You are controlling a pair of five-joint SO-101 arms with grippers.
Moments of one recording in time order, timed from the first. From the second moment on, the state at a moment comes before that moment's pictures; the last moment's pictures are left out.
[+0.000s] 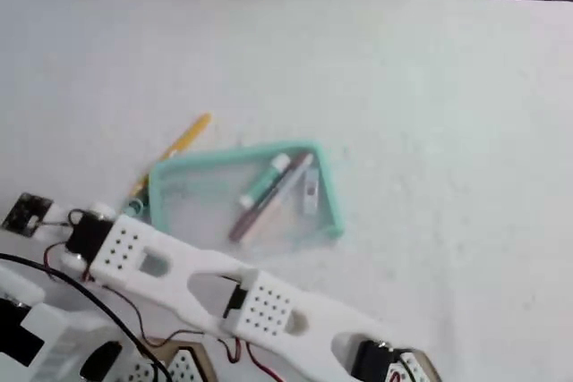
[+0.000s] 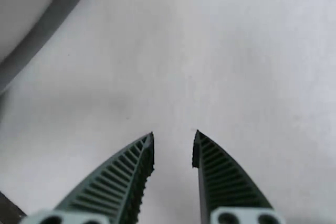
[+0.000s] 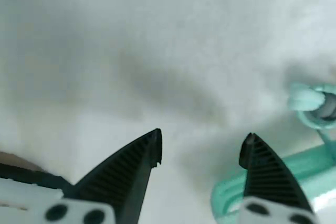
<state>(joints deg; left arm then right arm) -67.4 -0.9 16.9 68.8 -18.6 -71.5 61.7 -67.0 93.3 3.2</state>
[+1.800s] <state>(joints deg) -5.8 -0.7 29.5 52.5 -4.8 -13.6 1.9 -20.0 98.4 26.1</state>
